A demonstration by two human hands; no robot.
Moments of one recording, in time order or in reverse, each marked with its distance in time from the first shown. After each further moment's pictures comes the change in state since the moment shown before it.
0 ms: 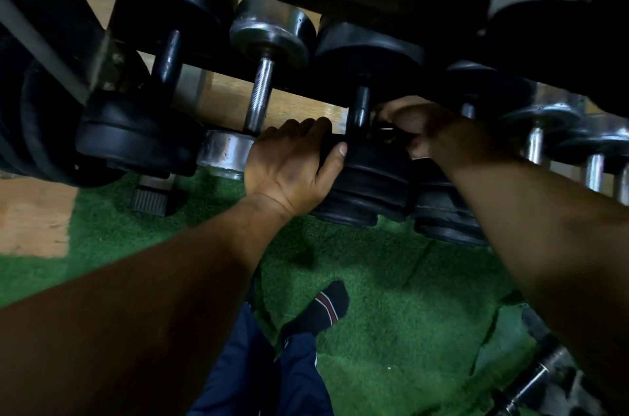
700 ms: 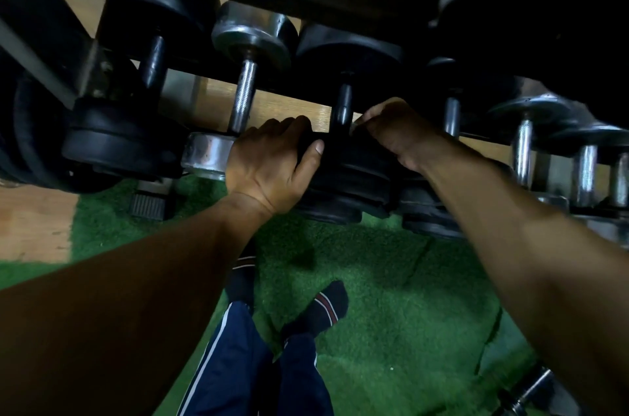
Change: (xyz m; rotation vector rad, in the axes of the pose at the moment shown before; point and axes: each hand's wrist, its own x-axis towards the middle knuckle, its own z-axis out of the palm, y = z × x) left_hand 0.000 0.004 -0.001 0.046 0.017 0.003; right_hand -0.004 0.026 -0.002 -0.299 0.095 -0.297
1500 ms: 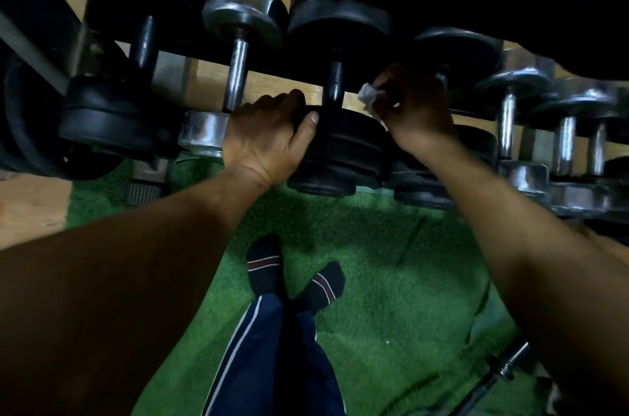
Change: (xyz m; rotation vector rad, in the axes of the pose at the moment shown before) left_hand 0.000 0.000 -0.005 0.031 -0.037 0.020; right_hand -0.039 0.017 -0.022 -0.446 0.356 -0.504
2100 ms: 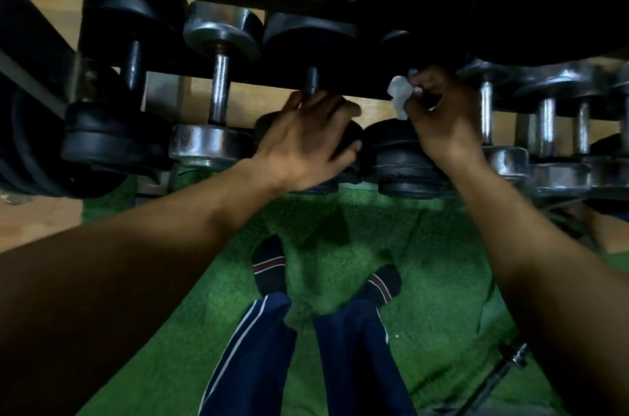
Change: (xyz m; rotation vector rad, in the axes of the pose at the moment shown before) left_hand 0.029 0.064 -0.008 0.028 -0.248 0.334; right_hand -0.039 0.048 -0.040 0.257 0.233 0.141
